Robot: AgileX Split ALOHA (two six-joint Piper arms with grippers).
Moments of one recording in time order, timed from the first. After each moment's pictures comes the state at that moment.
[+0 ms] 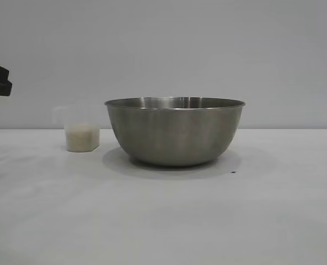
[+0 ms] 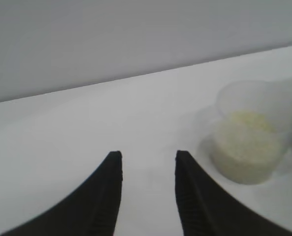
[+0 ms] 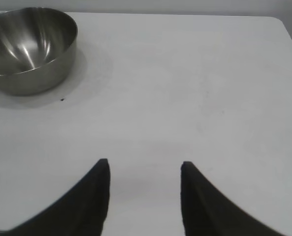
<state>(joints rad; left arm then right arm) 0.01 1.89 -0.59 0.32 -0.98 -0.03 0.05 -0.02 -0.49 0.08 1.14 -0.04</state>
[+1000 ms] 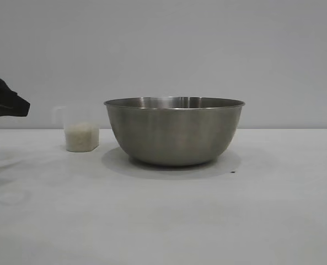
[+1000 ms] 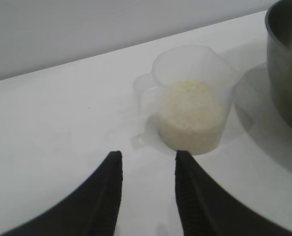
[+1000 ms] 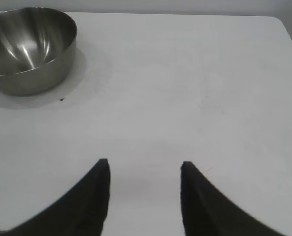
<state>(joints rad) 0.01 1.98 -0.59 0.44 -1.05 -0.05 0.05 -0.02 -0.49 0.08 1.14 -0.04</state>
